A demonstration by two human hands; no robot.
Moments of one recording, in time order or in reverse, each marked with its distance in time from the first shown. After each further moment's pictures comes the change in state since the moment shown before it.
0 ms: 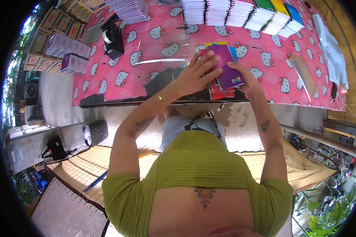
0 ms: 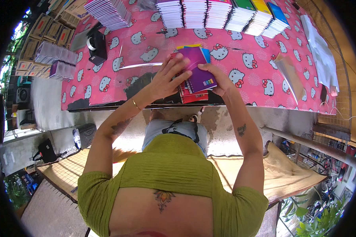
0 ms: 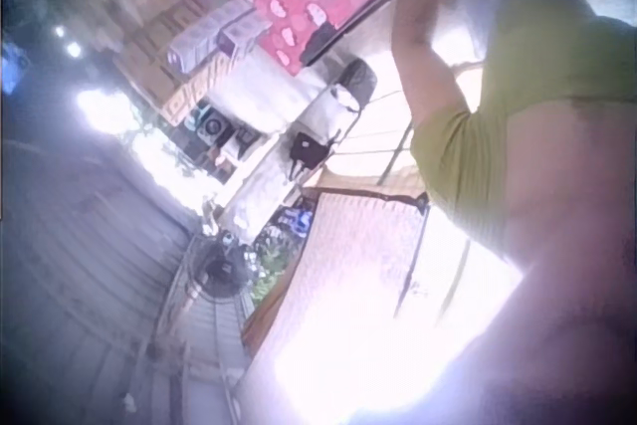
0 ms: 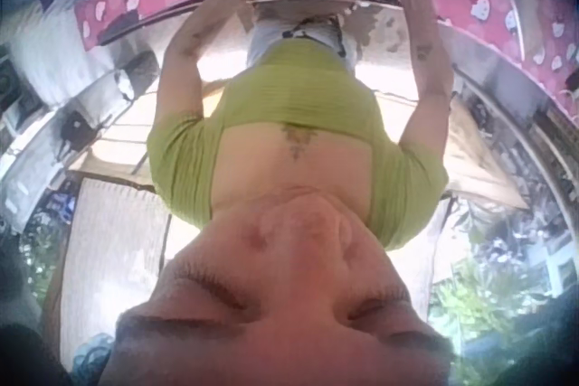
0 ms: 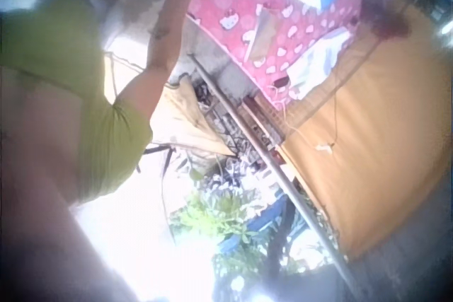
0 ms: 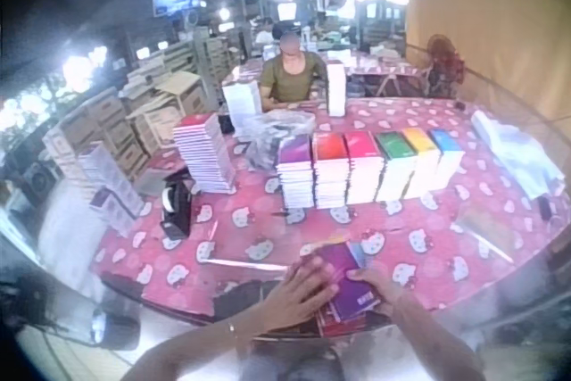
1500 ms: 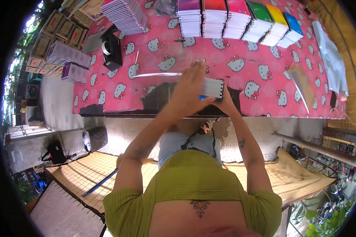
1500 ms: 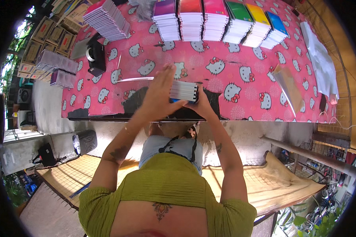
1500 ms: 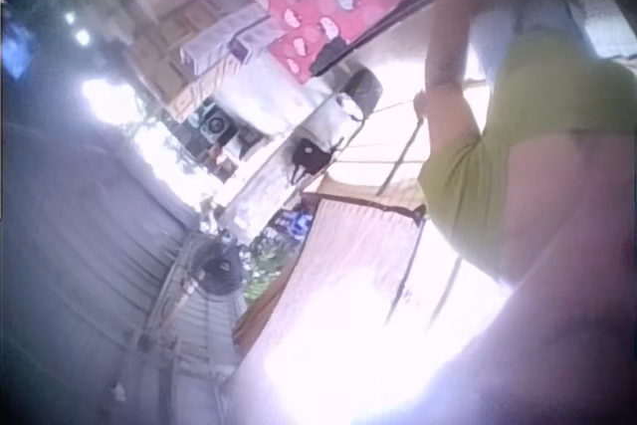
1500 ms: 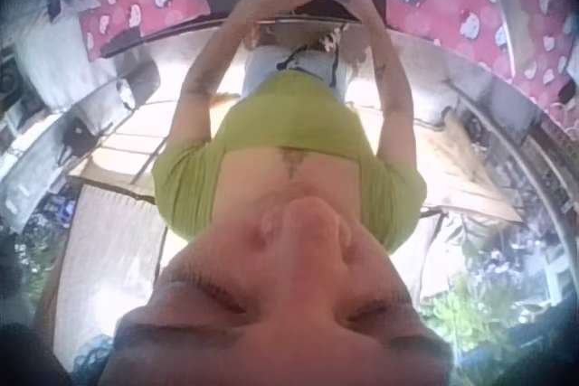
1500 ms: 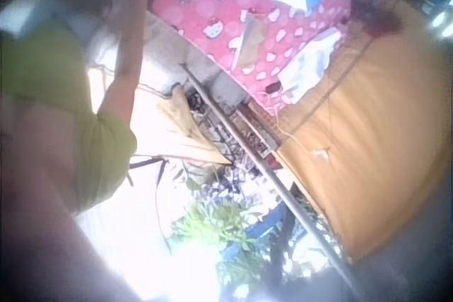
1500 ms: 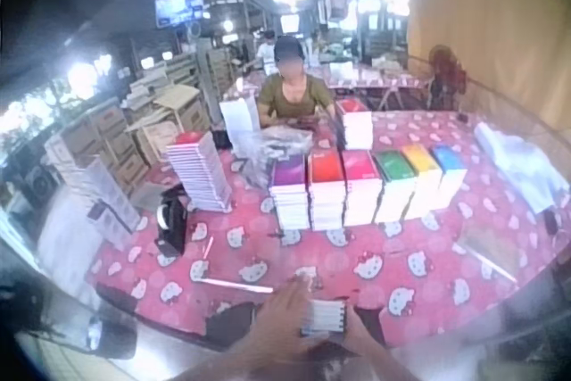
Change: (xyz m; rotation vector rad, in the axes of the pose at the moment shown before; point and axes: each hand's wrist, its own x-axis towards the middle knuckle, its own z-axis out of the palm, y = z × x) left_hand 0.031 0.017 -0.012 -0.120 -0.298 -0.523; right_hand 0.065 0.110 -0.051 -0.330 0.041 -0.477
